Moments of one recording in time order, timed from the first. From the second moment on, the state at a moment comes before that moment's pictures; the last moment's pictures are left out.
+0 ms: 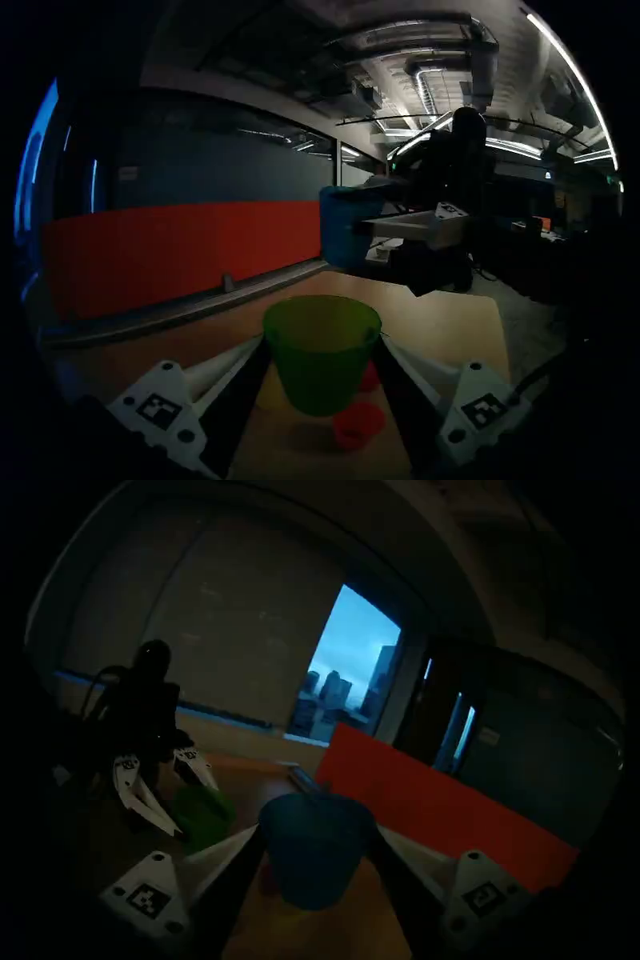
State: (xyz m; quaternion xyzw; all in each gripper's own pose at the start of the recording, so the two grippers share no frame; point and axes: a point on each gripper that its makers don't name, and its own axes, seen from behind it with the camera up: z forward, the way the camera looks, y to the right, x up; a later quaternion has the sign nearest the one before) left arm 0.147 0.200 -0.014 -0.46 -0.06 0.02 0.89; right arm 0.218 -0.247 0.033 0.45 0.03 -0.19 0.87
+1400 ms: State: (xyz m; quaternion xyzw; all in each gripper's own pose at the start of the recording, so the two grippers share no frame) left arm 0.135 0.213 -0.023 -0.50 -0.06 -0.01 0.86; right arm 0.250 -0.279 0.032 0.47 0.11 -0.29 0.83
